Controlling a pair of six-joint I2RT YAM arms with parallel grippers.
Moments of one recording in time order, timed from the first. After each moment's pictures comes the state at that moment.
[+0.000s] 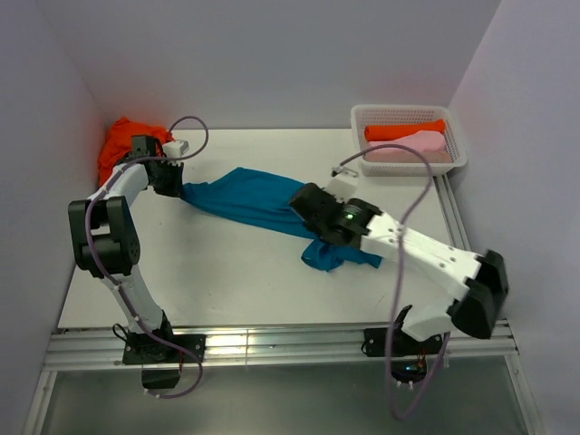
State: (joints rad) left arm 0.09 1.89 1.40 -0.54 0.34 0.29; right arm 0.91 1.42 1.25 -0.83 0.65 1.12
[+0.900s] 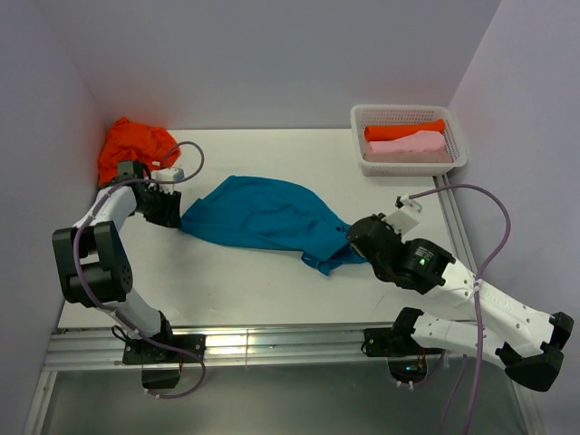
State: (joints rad) left arm 0.16 1.66 1.11 -0.63 0.39 0.46; right arm 0.91 0.87 0.95 -0.97 0.75 1.27
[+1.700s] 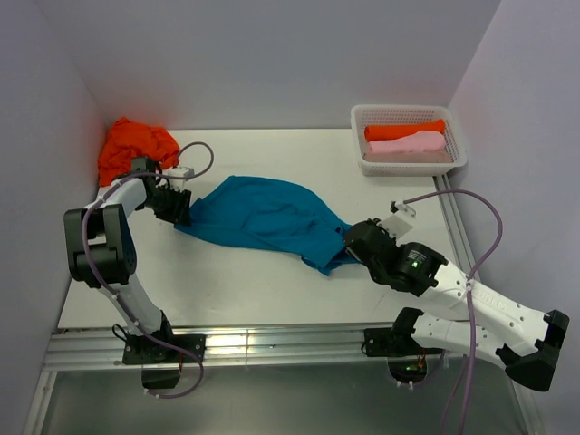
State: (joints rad) left arm 0.12 1.79 1.20 -0.66 0.44 0.47; right arm 0.92 0.86 0.86 -0.90 0.72 1.29
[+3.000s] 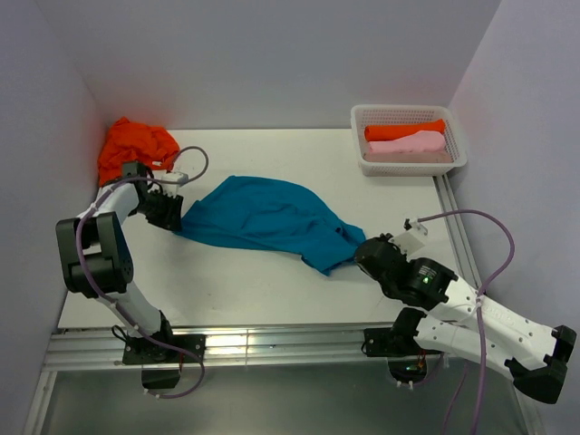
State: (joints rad) left arm 0.17 1.72 1.13 -0.69 0.41 0.56; right arm 0.93 0.71 0.72 -0.95 0.71 1.40
